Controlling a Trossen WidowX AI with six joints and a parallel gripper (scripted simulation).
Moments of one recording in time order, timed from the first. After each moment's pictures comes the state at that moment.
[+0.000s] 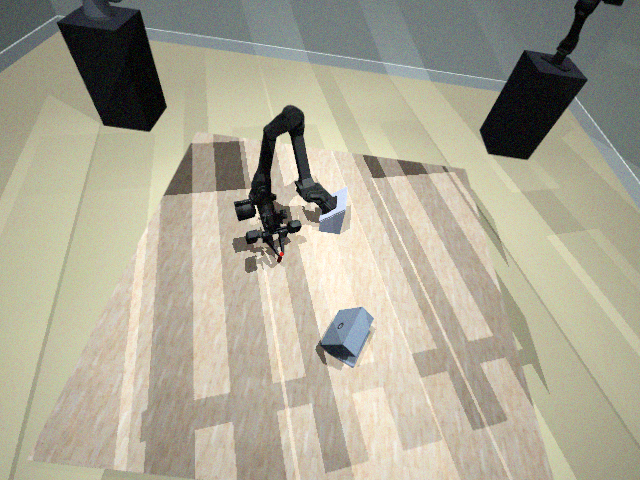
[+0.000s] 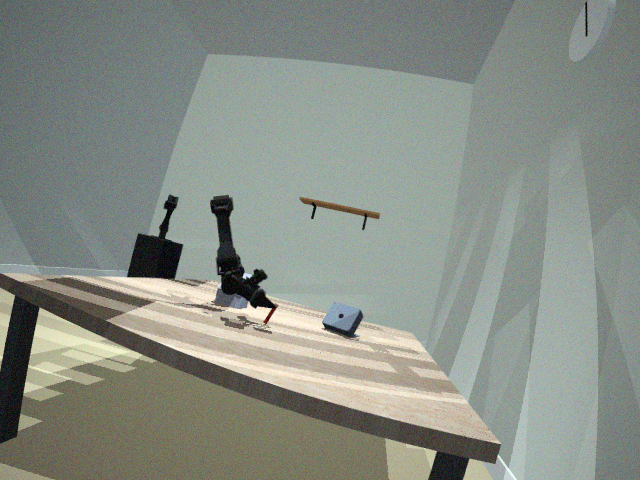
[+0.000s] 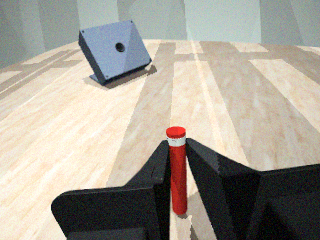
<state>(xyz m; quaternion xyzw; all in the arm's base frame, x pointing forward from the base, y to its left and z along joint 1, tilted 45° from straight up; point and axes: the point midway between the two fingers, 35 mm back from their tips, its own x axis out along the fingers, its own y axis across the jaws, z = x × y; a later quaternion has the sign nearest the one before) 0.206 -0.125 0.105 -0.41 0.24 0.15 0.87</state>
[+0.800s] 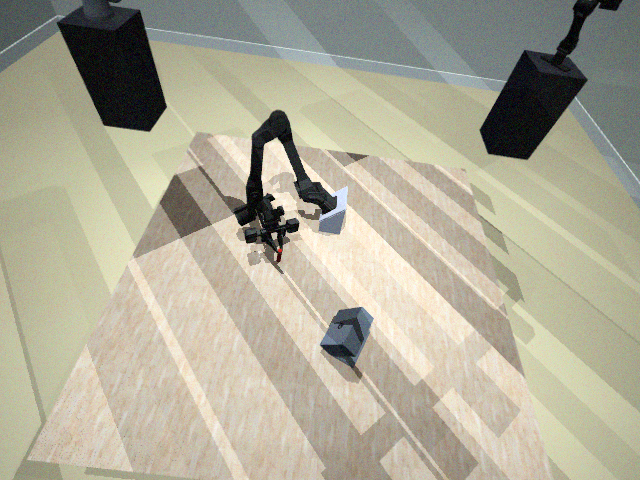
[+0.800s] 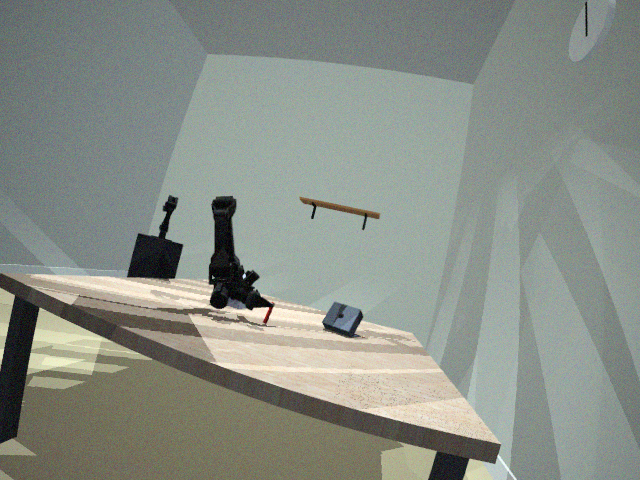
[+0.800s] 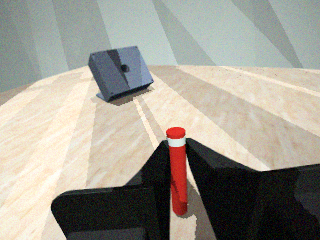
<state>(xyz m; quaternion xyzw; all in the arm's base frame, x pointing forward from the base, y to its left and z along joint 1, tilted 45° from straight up) 0.195 -0.130 0.108 -0.40 0.17 0.18 0.88</state>
